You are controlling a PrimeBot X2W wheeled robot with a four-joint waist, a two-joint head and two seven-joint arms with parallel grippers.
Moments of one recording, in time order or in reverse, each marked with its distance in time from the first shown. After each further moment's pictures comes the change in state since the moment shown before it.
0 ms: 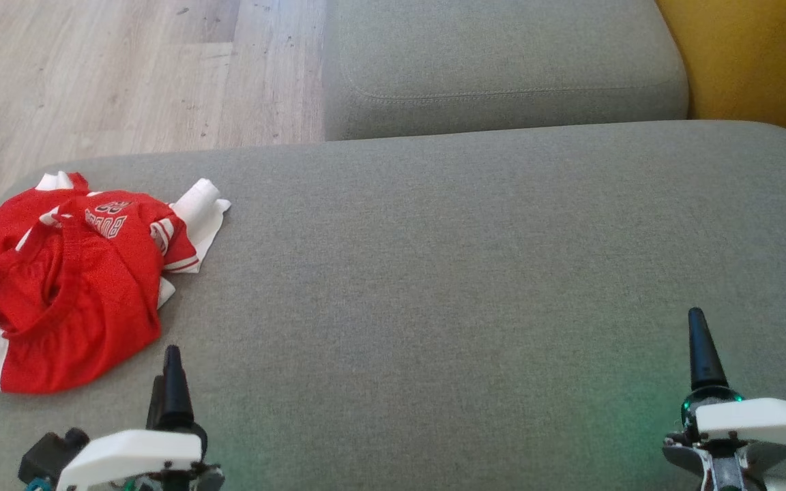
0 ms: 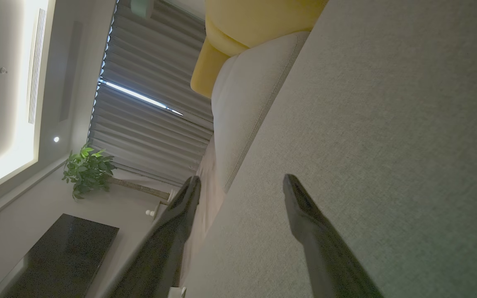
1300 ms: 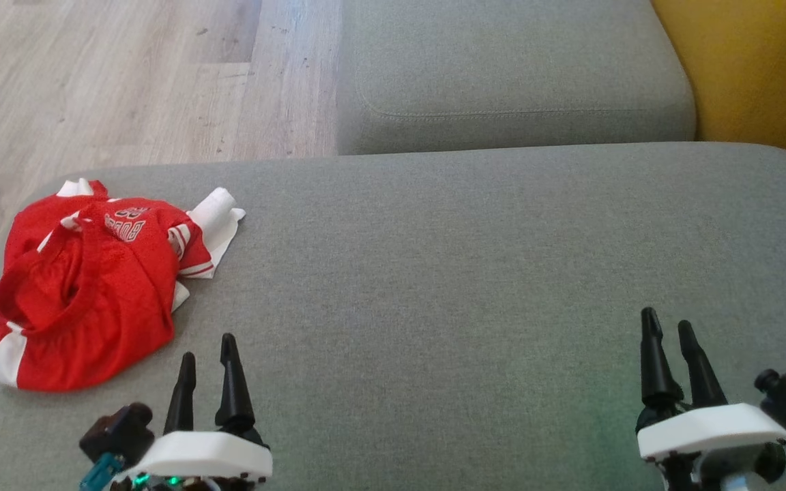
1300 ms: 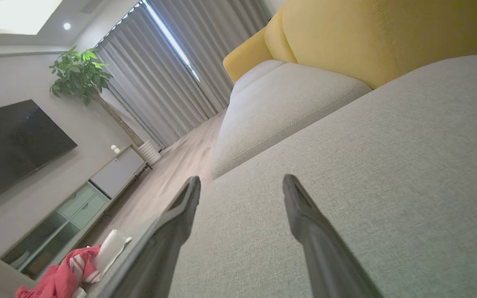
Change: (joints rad) left arm 0.031 0.002 -0.151 -0.080 0.514 0.109 -0.114; right arm 0.040 0.000 0.087 -0.068 -0.542 0.000 -0.112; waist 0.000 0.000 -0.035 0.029
